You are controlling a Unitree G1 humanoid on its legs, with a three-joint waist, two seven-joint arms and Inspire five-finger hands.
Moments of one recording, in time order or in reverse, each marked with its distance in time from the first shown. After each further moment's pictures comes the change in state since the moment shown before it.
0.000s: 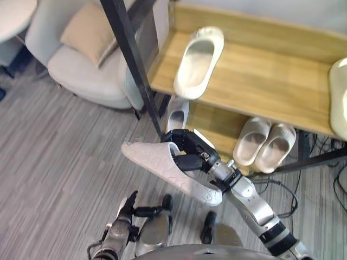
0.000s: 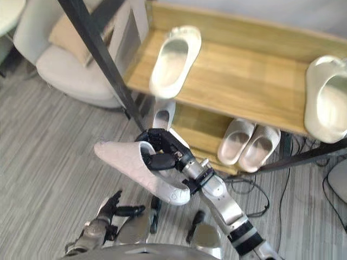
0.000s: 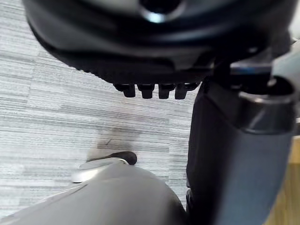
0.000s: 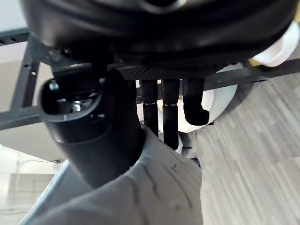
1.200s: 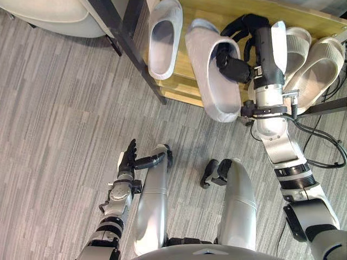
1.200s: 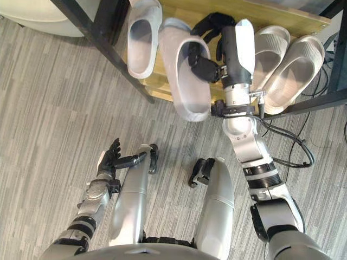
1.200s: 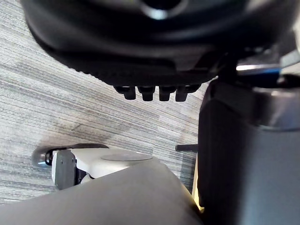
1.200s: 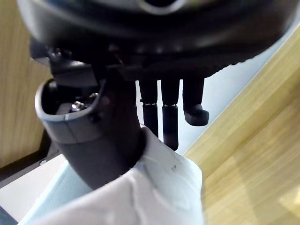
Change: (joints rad) left arm -0.117 -0.027 0.140 -0.266 -0.148 -0.066 0.034; right arm -0.501 -0.098 -0.306 0.097 -0.563 0.036 -0.557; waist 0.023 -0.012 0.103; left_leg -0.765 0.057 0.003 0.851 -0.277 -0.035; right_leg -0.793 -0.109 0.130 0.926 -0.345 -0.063
